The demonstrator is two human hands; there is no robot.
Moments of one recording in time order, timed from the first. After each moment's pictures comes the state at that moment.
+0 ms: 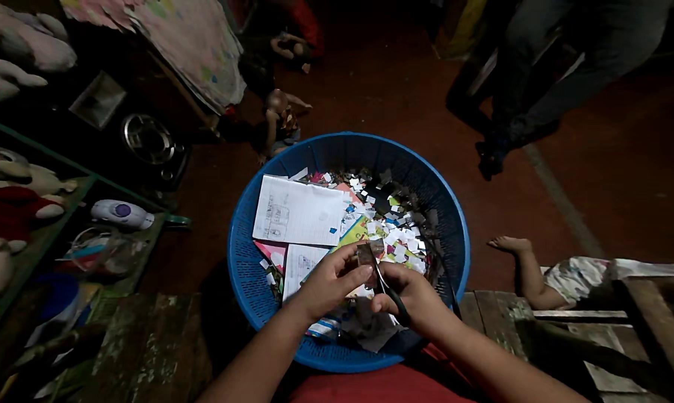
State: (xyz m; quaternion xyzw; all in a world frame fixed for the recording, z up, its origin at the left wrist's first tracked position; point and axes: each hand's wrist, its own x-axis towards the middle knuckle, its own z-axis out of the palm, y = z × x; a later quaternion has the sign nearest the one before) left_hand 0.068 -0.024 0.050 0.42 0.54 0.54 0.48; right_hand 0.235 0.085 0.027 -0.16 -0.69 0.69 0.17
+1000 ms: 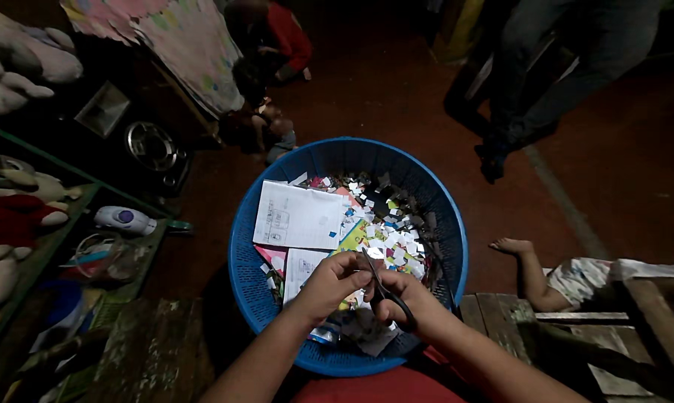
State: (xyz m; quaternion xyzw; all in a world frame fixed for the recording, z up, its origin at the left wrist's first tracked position) left_hand 0.072 -0.024 0.046 0.38 0.48 0.60 0.51; right_hand 0.236 0.086 0.027 -0.08 -0.59 0.80 0.12
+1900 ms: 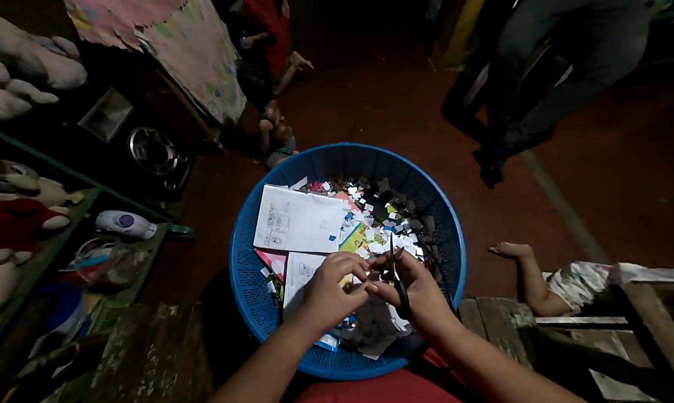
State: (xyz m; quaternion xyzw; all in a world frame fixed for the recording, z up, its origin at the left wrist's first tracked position) left_hand 0.077 -0.024 0.042 0.54 0.66 0.48 0.23; right_hand 0.229 0.086 0.030 -0.22 -0.64 0.68 0.28
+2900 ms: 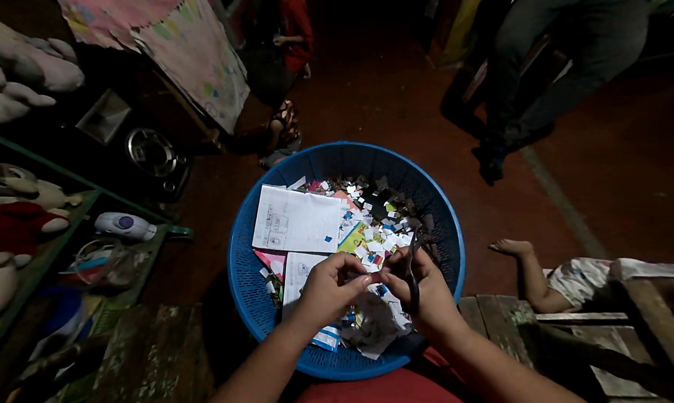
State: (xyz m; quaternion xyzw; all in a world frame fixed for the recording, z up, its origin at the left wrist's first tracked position) left_hand 0.079 -0.025 0.051 0.42 0.62 0.54 0.38; right_hand 0.231 0.085 0.030 -0.21 -0.54 0.74 0.35
